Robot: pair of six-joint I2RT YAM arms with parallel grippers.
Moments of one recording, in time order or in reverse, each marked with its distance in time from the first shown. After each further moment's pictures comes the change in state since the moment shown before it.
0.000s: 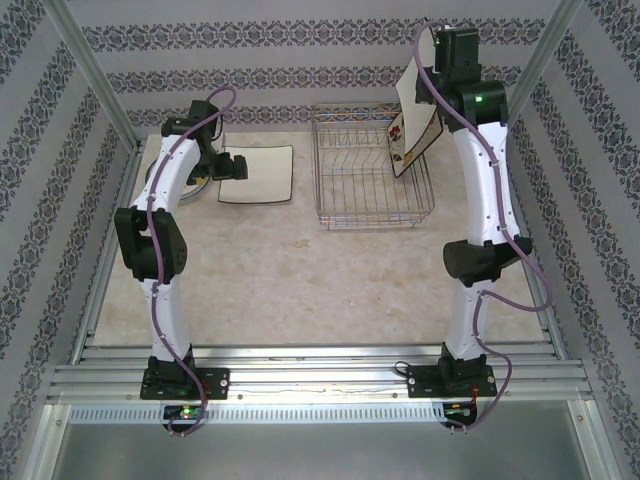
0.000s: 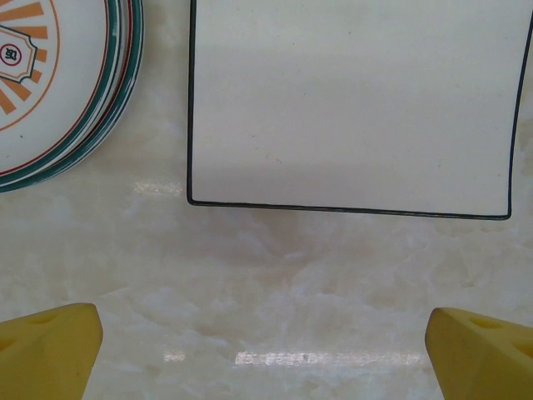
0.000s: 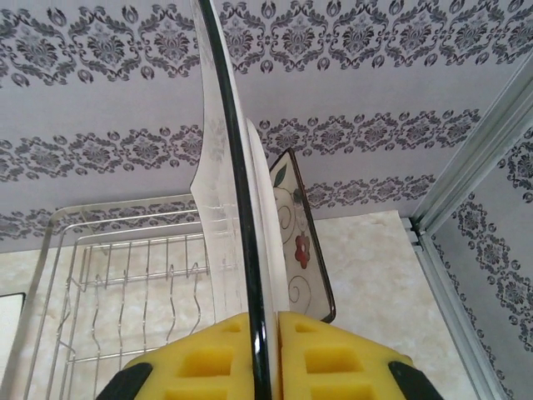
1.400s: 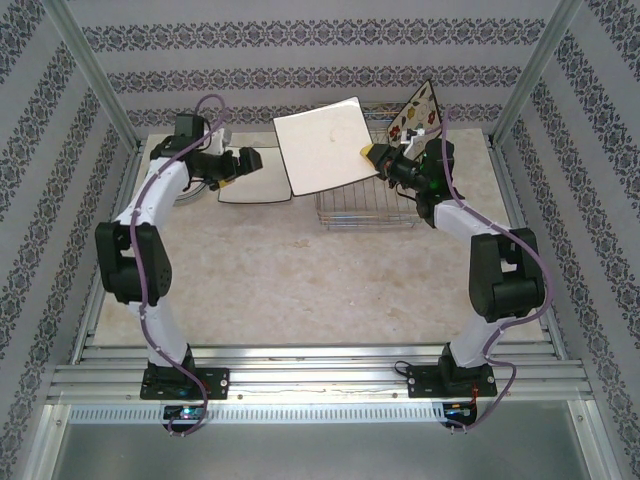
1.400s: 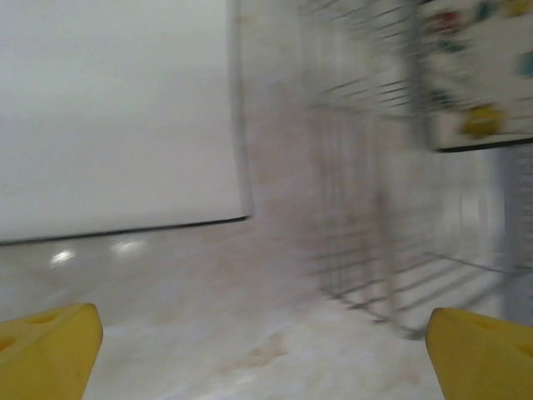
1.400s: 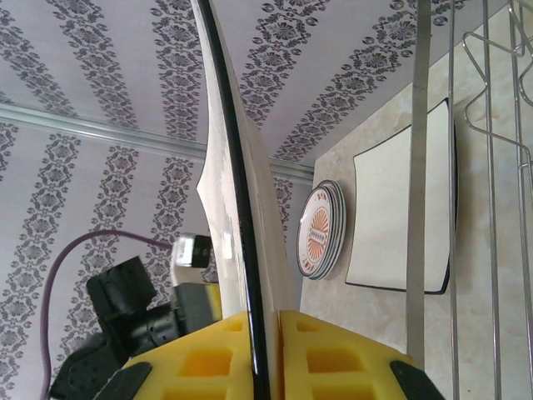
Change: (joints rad) left arm 0.040 -0.253 -0.460 0.563 0.598 -0.195; right arm -0.056 -0.319 -1.605 1.701 -1.061 1.097
